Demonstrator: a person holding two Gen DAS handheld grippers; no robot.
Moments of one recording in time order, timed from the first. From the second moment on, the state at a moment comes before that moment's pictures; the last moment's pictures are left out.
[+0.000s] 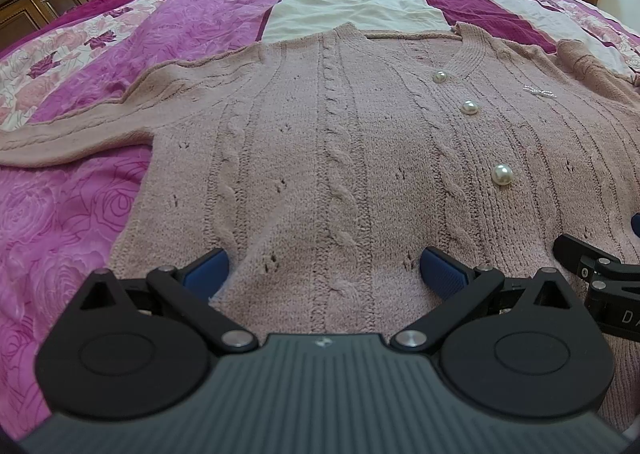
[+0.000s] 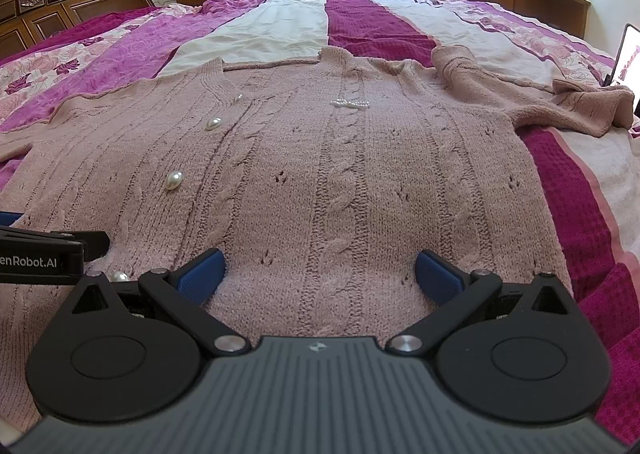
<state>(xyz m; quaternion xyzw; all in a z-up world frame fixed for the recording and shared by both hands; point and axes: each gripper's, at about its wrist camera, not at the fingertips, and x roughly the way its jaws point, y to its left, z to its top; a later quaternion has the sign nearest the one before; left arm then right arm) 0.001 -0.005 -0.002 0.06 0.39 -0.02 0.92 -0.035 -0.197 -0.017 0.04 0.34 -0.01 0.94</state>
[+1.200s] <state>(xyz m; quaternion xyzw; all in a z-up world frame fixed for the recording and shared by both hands) 0.008 -0.001 0.011 0.06 0.42 -0.03 0.91 -0.028 -0.231 0.003 0.11 0.37 0.06 0.92</state>
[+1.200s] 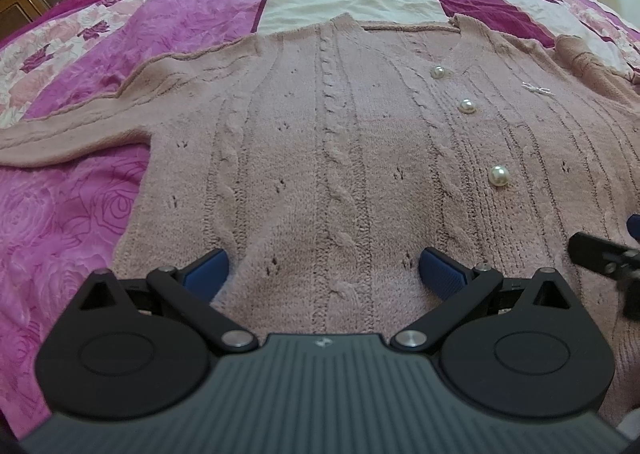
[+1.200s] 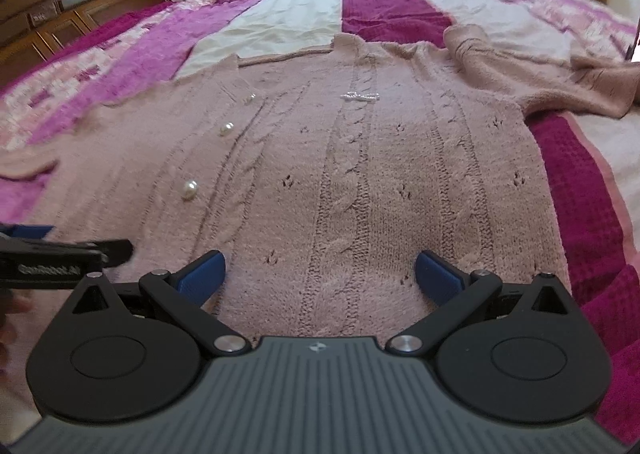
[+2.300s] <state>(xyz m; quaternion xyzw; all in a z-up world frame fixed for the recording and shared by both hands) 0.034 -0.030 0.042 0.06 0.45 -0.01 0.89 0.091 -0.545 0.060 0.13 0.31 -0.14 0.93</state>
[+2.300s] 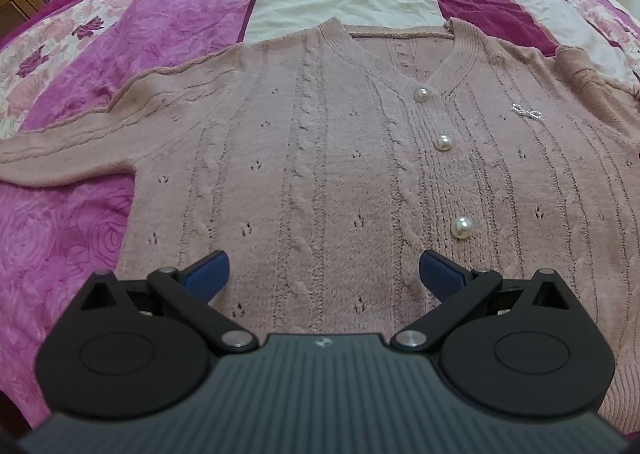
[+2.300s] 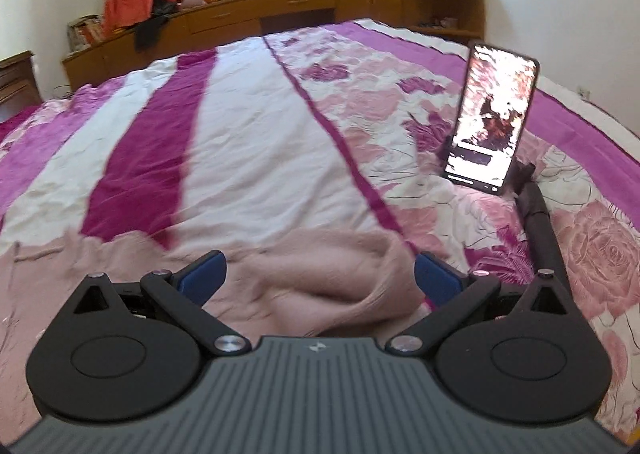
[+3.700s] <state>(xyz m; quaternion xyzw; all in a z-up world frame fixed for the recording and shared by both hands) 0.023 0.024 0.071 0.01 0.41 0.02 0.91 0.129 -0.318 0.152 0.28 0.21 0.10 0.93</state>
